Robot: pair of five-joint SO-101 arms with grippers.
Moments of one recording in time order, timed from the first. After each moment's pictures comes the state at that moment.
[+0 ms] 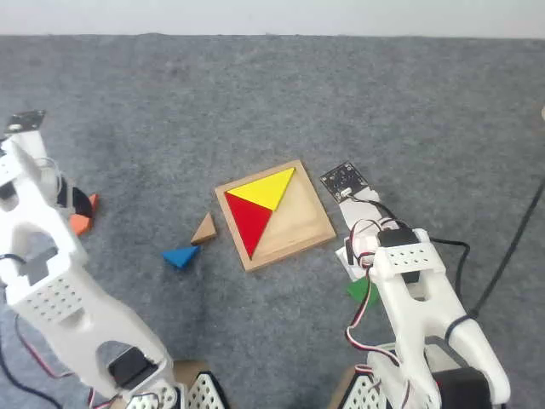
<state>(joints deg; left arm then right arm) -44.4 33.1 -14.5 80.2 -23.3 -13.3 -25.8 60.7 46.6 21.8</state>
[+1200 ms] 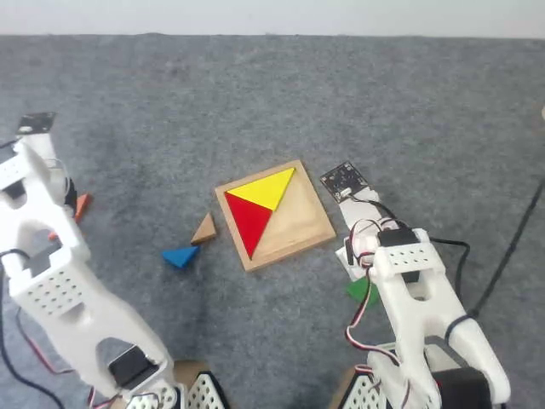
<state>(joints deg) -43.1 37.4 -14.6 76.8 -23.6 -13.3 -25.8 60.7 46.6 21.8</state>
